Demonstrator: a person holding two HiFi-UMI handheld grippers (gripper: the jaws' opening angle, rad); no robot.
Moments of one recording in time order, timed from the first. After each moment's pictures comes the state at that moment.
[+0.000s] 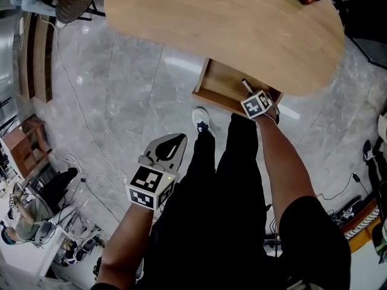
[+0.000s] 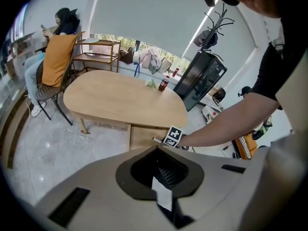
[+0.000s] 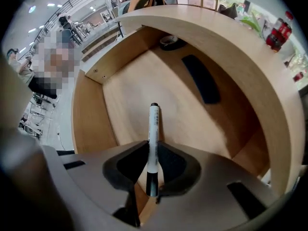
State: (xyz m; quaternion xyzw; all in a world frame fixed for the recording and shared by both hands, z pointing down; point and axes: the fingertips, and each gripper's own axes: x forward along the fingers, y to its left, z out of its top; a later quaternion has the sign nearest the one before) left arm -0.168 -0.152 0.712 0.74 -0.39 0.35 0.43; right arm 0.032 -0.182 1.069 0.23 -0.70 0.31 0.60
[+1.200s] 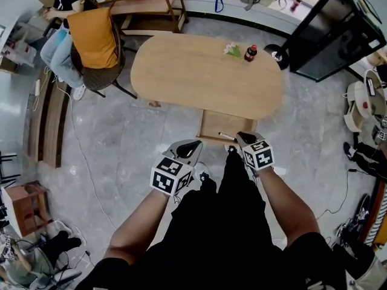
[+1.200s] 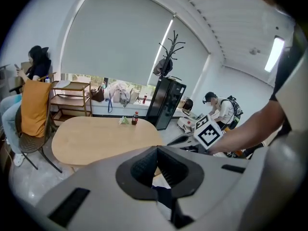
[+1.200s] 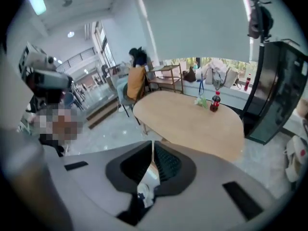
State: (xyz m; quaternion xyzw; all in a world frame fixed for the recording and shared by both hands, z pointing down) left arm -0.162 -0.136 0.516 0.87 -0.30 0.26 0.28; right arm -0.018 -0.149 0.652 0.42 -0.79 0.31 0.31
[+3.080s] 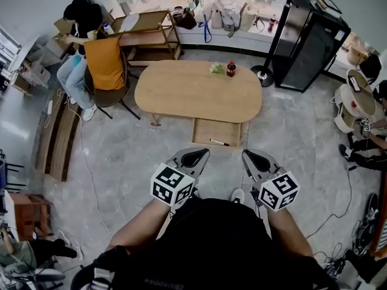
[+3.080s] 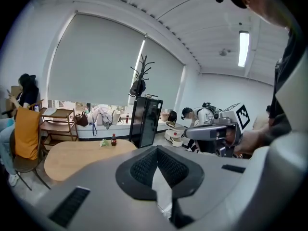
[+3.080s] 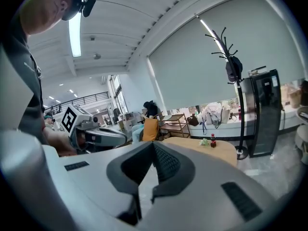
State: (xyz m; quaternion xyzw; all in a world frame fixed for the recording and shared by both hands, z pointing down) left arm -0.077 0.038 0.374 0.93 -0.27 0.18 0.17; right arm 0.030 0.060 0.368 0.47 -0.86 0.20 0.04
